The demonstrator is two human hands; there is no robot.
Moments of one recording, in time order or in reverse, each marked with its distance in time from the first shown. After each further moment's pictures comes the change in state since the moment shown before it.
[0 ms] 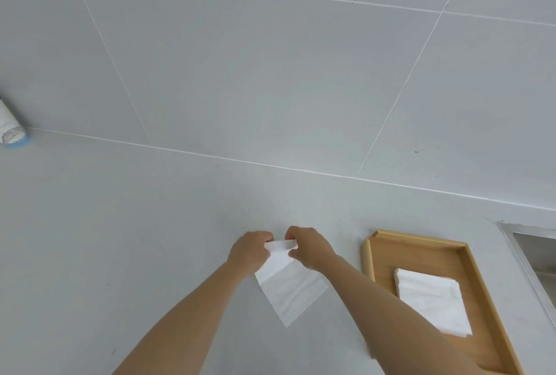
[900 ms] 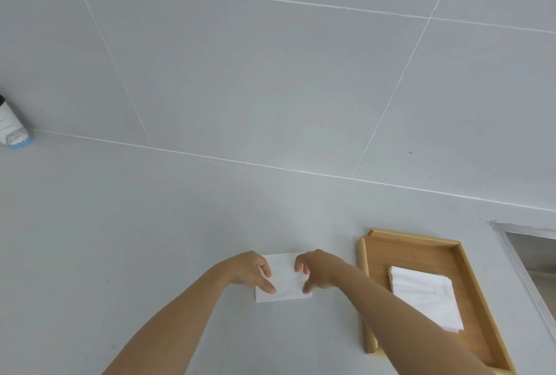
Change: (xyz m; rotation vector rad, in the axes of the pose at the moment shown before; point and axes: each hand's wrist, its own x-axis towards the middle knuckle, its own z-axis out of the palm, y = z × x) left_hand -0.015 -0.015 0.005 -0.048 -0.445 -0.079; right_hand -0.029 0.027 0.003 -0.210 -0.315 0.011
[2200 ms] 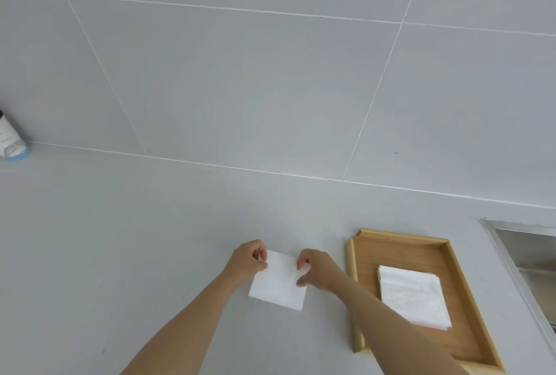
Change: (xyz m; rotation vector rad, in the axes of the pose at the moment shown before) left_hand 0.003 0.021 0.019 -0.316 0.418 0.107; right_hand -0.004 0.024 0.015 0.414 0.255 -0.014
